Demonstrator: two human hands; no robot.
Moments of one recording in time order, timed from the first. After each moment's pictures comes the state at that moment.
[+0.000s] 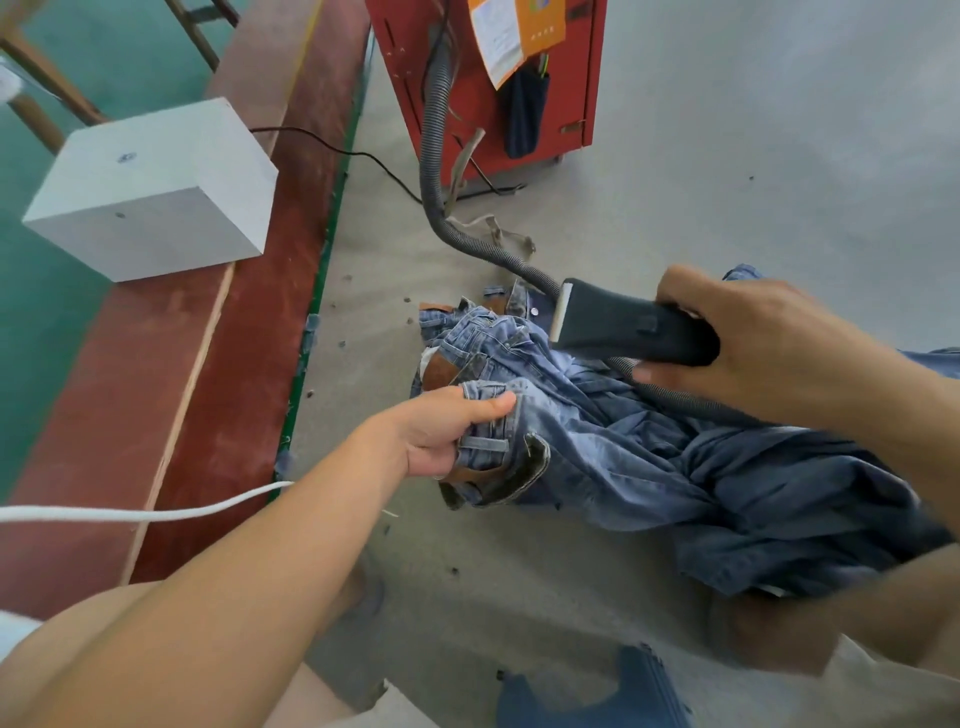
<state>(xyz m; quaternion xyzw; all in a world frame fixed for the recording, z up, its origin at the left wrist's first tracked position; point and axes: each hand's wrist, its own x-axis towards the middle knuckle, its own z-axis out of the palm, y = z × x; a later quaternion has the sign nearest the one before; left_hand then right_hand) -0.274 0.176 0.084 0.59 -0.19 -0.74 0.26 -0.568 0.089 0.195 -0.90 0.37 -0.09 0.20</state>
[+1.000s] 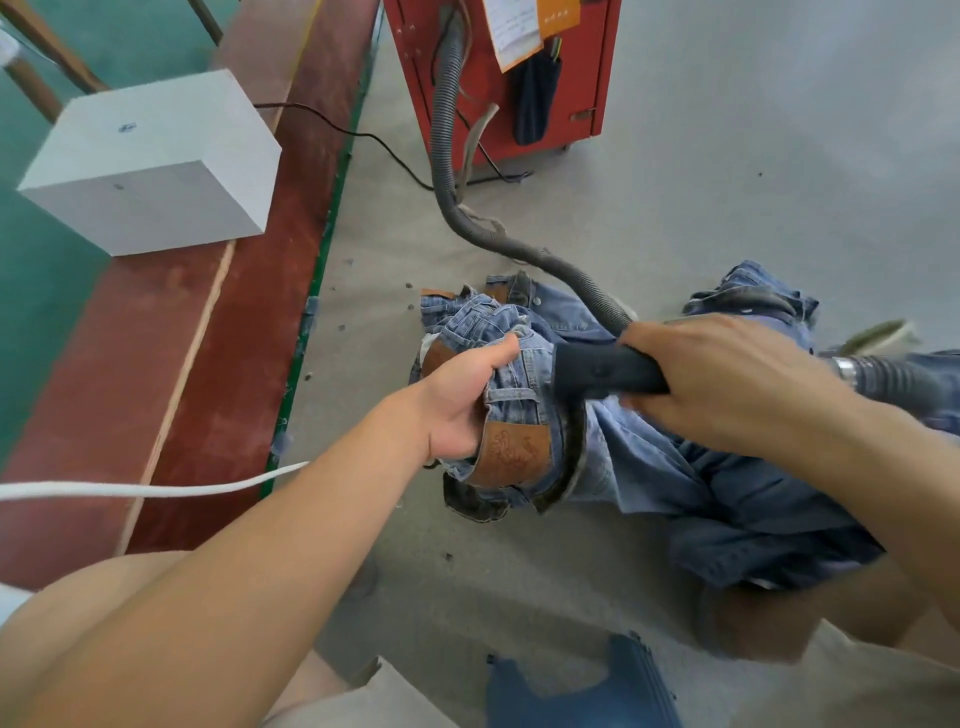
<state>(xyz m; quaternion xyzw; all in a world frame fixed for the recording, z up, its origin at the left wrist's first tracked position) -0.303 0.169 0.110 0.50 -0.10 -0.80 0.32 -0.540 0.114 0.193 -0.90 0.40 0.07 0.13</state>
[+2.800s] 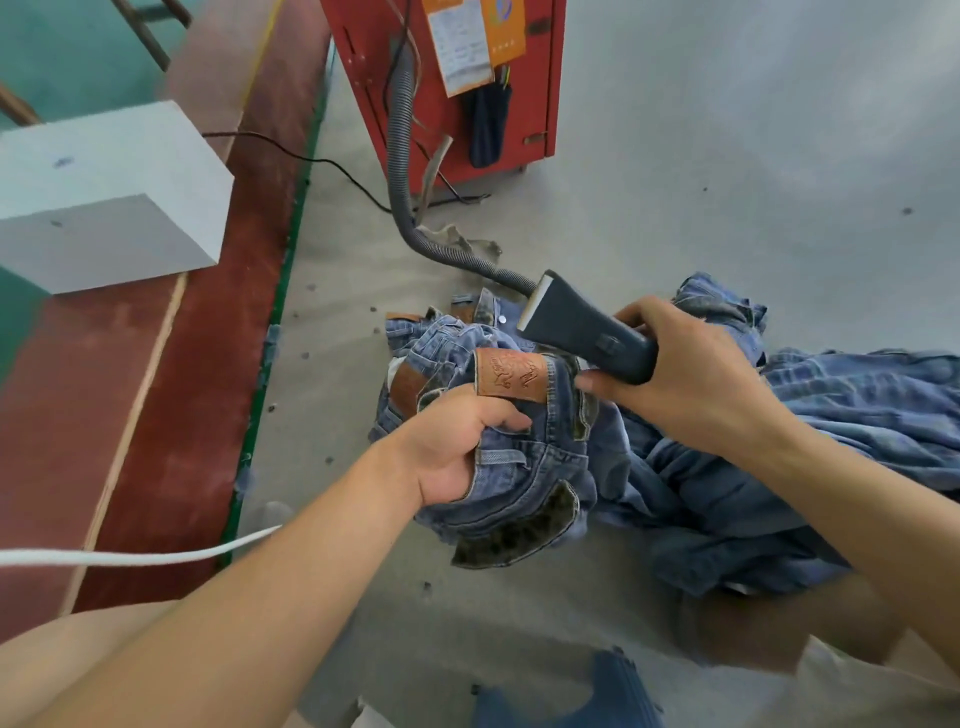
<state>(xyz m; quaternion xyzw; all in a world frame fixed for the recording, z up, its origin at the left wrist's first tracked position) -0.335 0.178 0.121 0.50 -0.18 -0.76 0.38 -0.552 0.103 0.159 -0.80 0.52 -0.16 0.27</state>
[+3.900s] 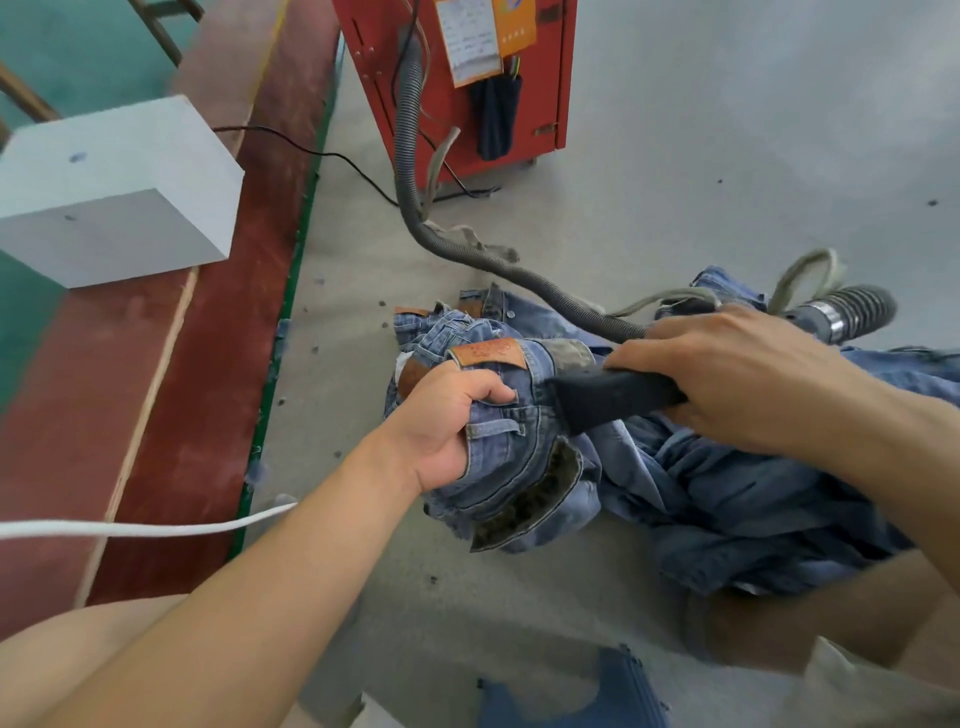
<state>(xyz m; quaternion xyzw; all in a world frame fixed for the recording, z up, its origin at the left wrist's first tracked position) -0.332 0.175 0.141 0.53 -0.14 -0.71 0.44 -0.573 0.094 0.195 -0.95 0.30 0.05 0.06</state>
